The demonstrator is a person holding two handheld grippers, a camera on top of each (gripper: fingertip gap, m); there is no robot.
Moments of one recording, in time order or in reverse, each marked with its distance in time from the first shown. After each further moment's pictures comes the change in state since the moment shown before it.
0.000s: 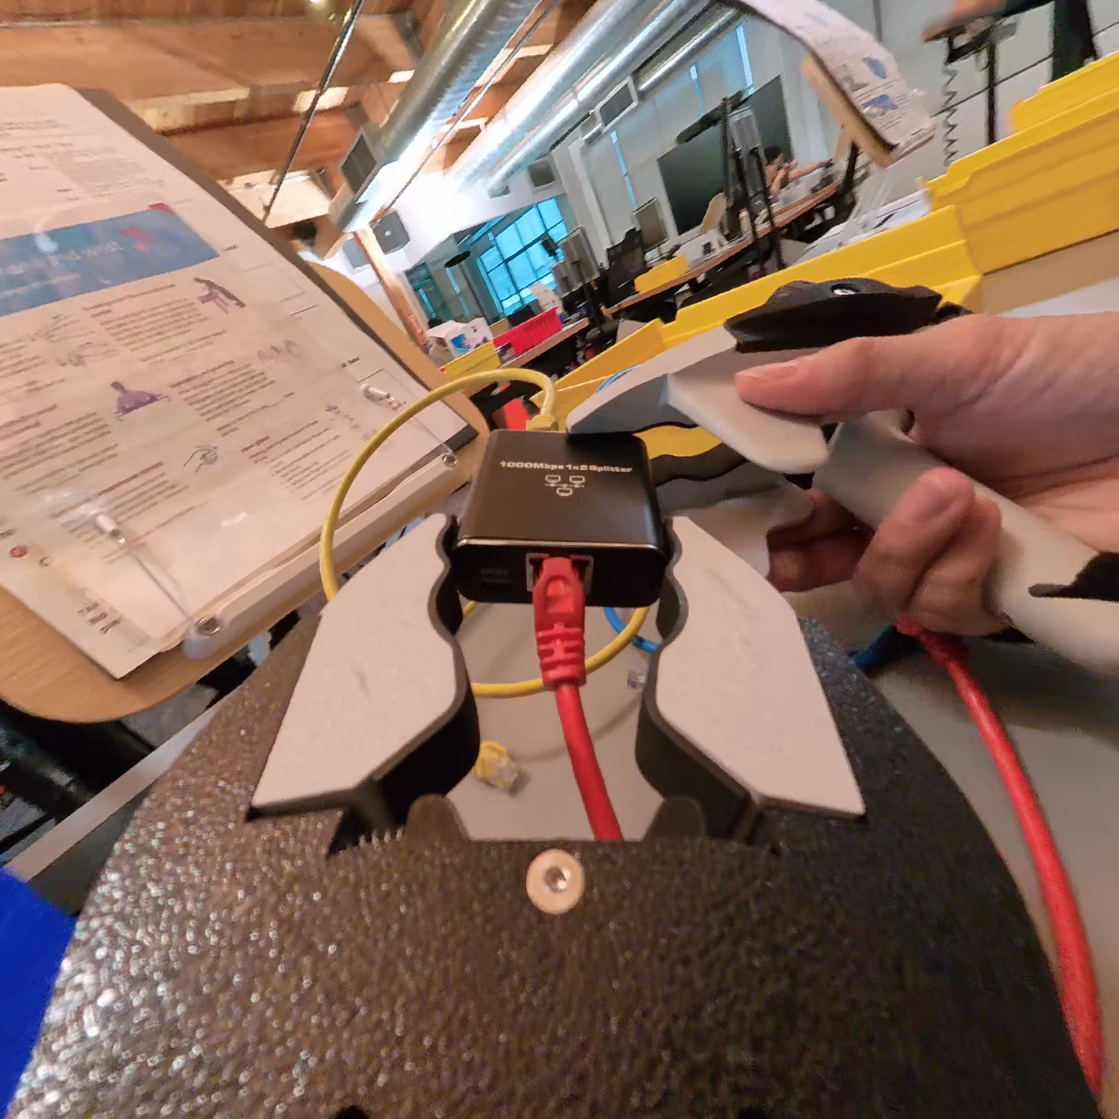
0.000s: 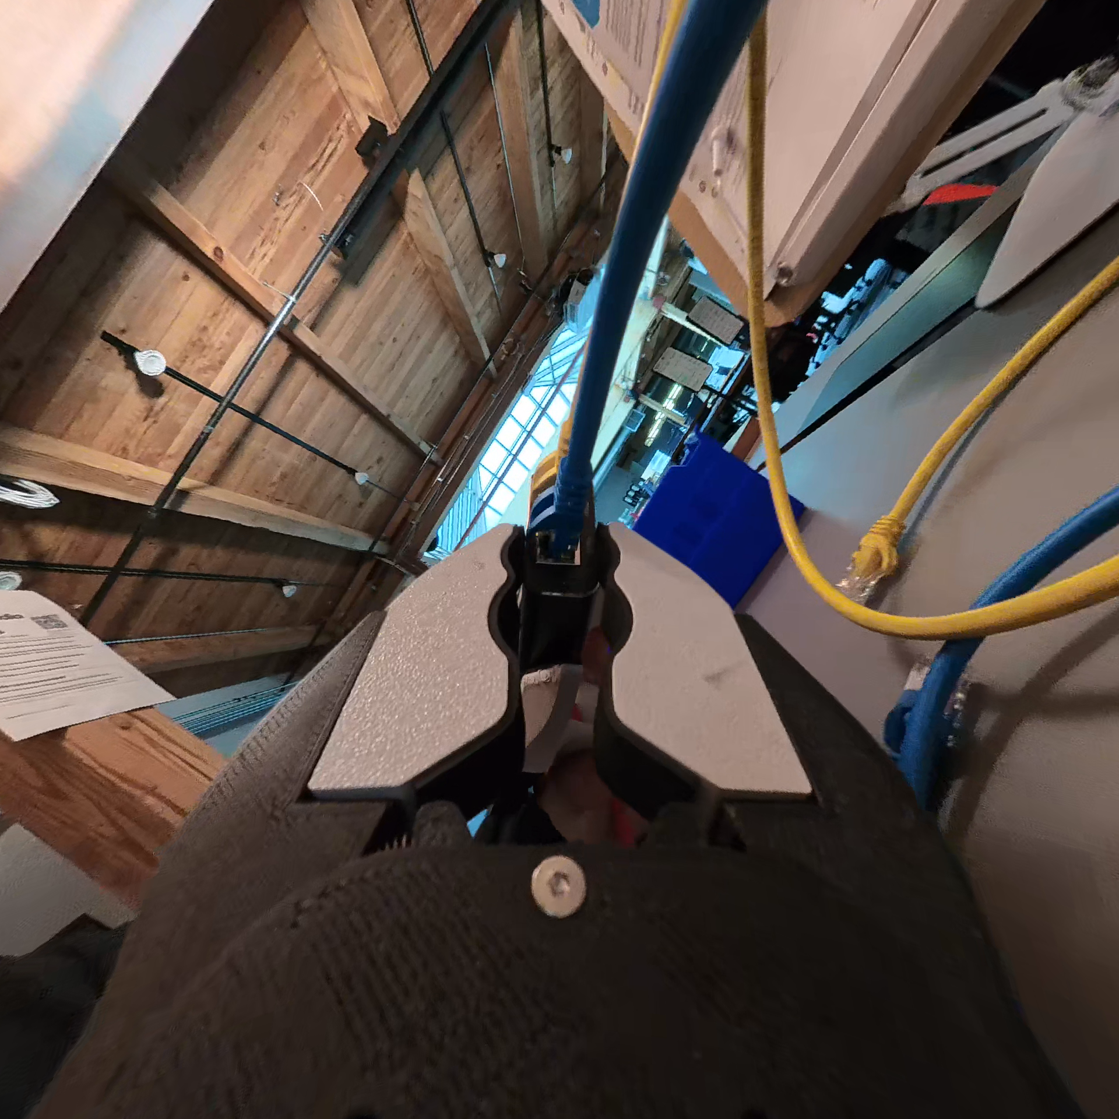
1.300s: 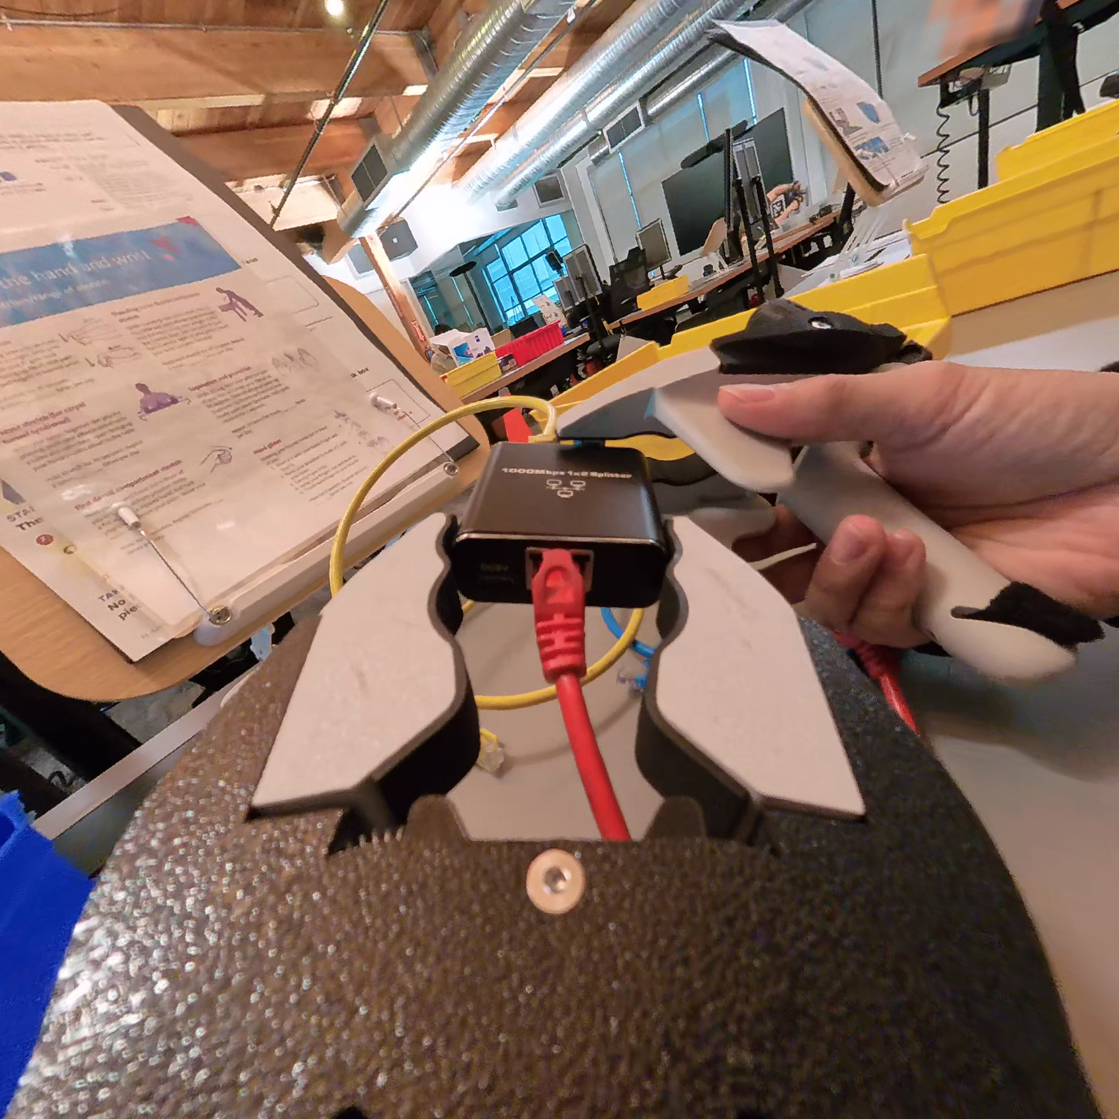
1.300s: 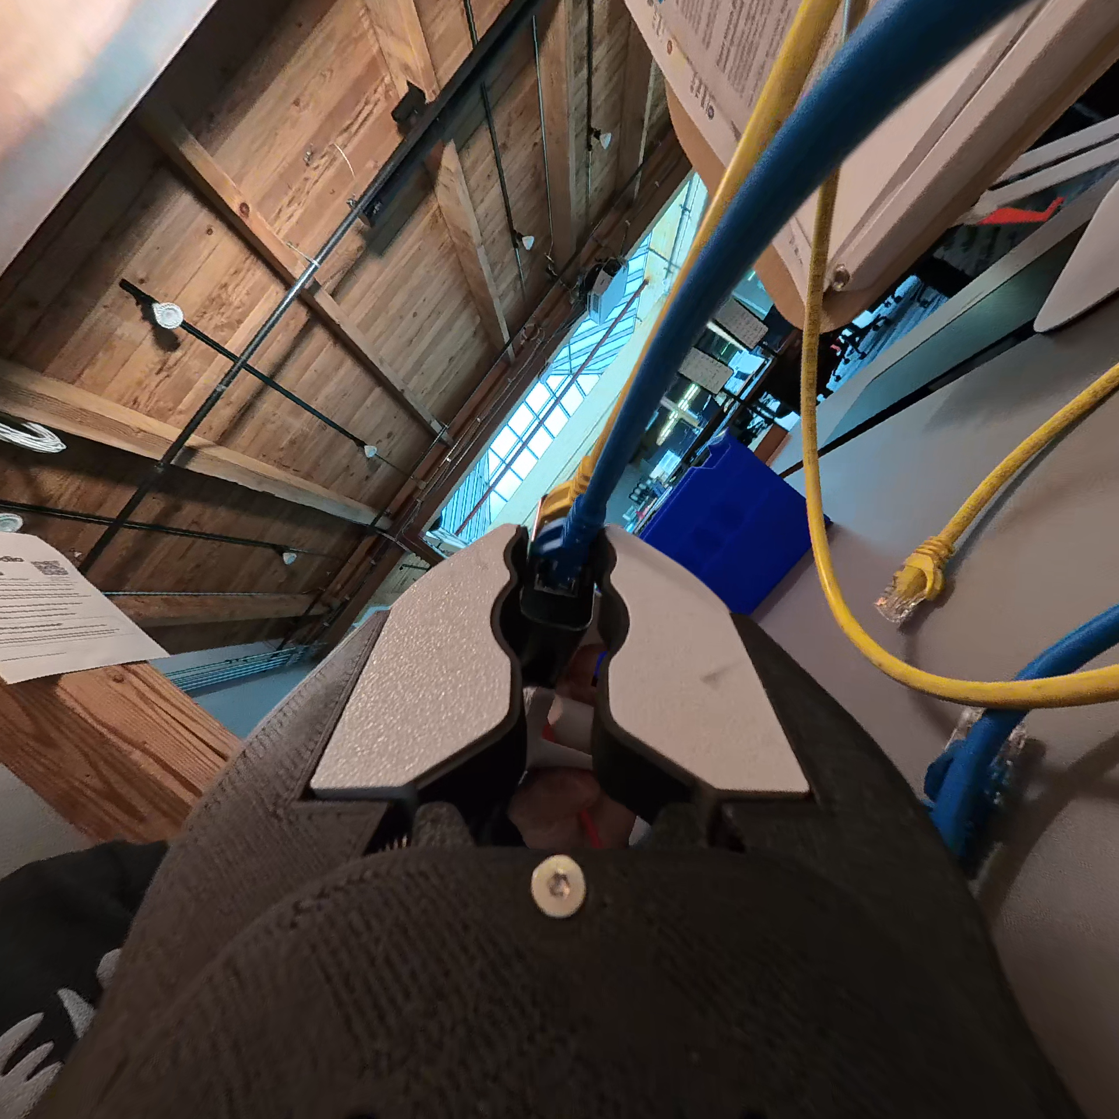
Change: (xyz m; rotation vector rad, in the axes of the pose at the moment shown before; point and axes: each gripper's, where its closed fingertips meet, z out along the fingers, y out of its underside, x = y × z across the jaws) left arm 0.004 -0.013 -0.017 0.016 -0.013 -0.032; right arm -0.013 0.006 0.004 -0.018 -0.050 -0.075
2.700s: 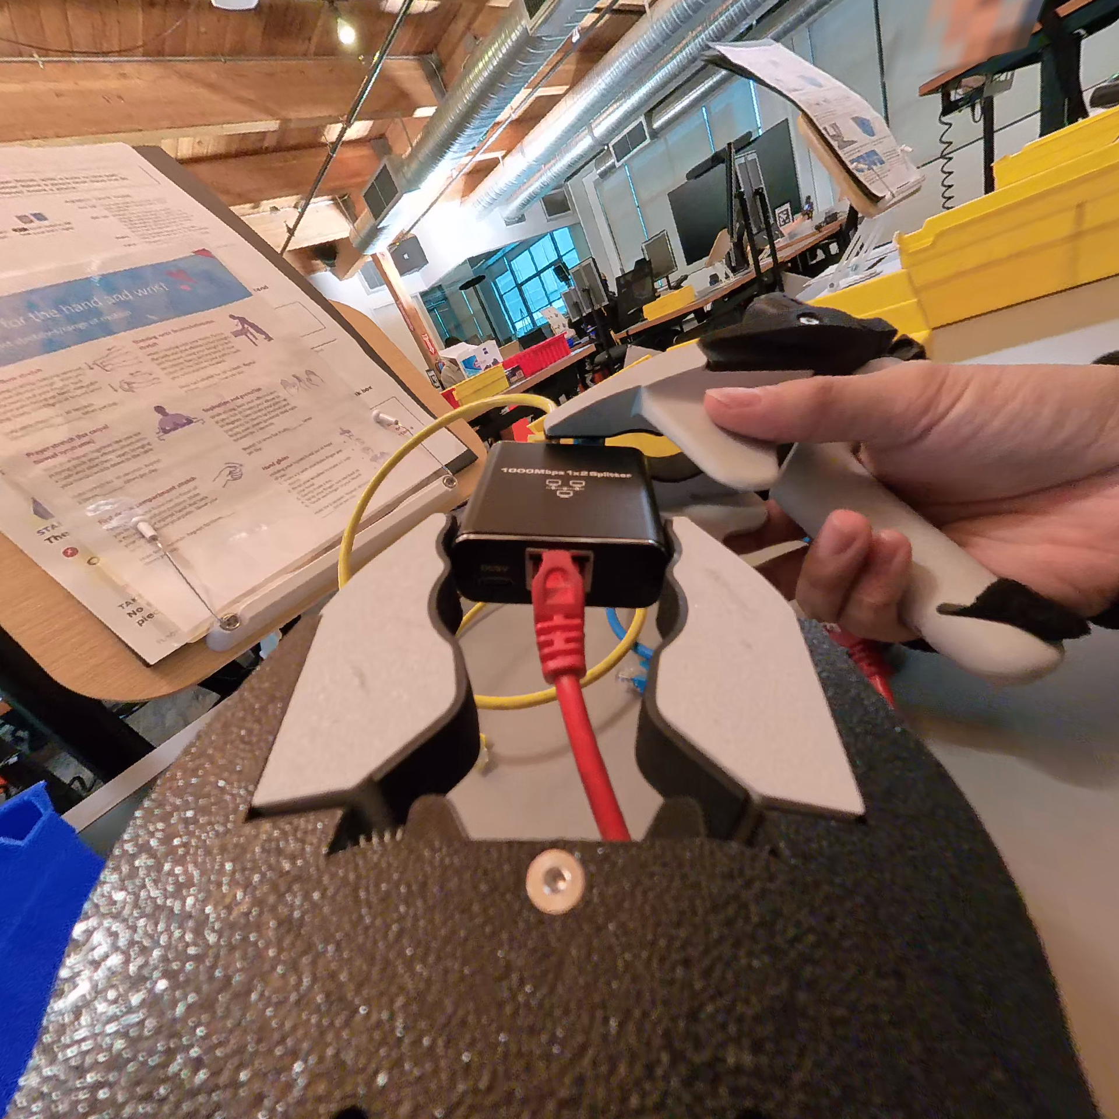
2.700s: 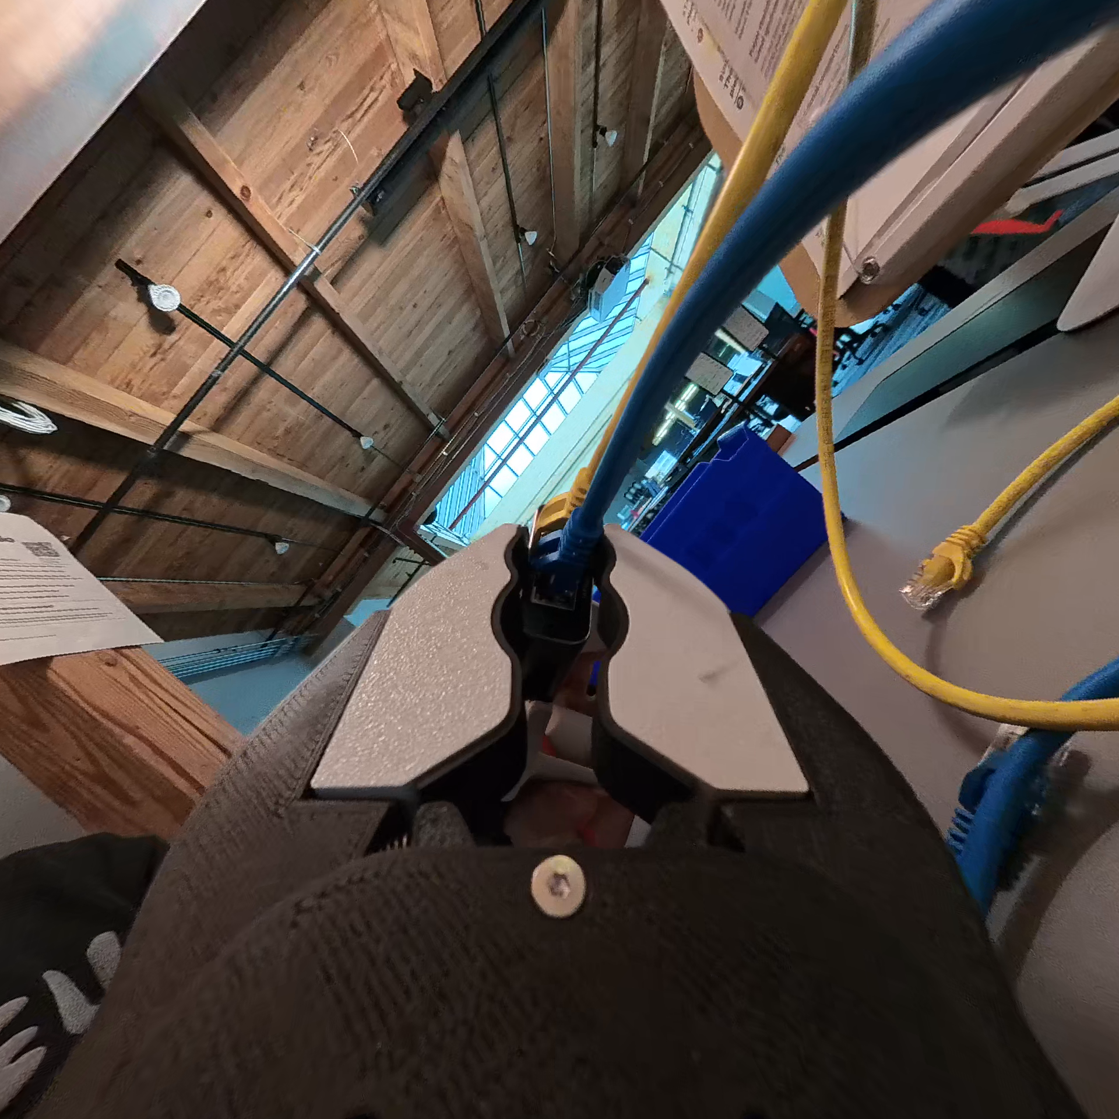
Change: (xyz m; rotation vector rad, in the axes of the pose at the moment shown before) left arm 0.011 -0.010 -0.011 0.017 -0.016 0.016; right arm -0.014 0.007 -0.003 -0.006 -0.001 -0.029
